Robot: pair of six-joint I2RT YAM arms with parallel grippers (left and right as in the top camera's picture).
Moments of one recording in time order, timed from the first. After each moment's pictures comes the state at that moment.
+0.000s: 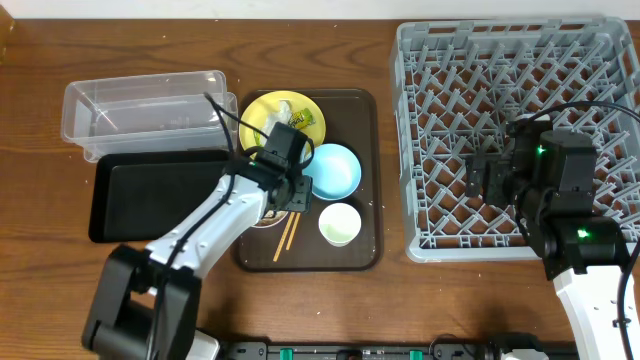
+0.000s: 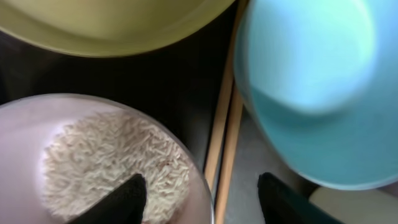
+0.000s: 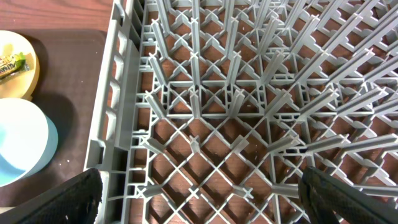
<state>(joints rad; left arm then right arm) -0.43 1.64 0.98 -0.62 0.01 -0.30 0.05 1.05 0.93 -0.65 -0.03 0.05</state>
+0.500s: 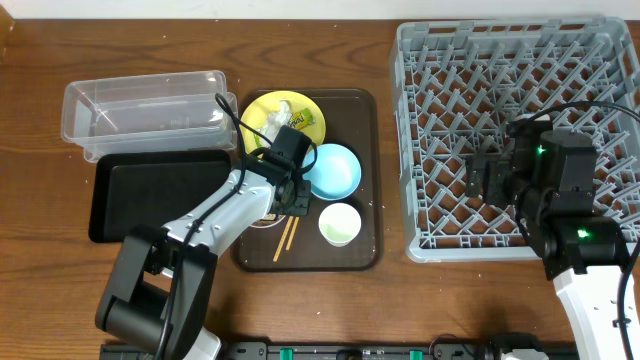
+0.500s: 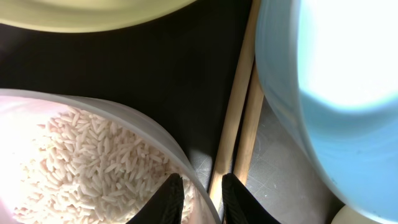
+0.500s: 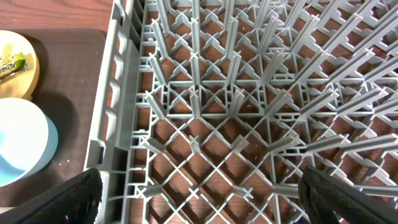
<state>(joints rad) -0.43 1.71 0.98 -0.61 0.01 -0.30 0.05 1.05 0.93 -0.65 -0.03 0.05</state>
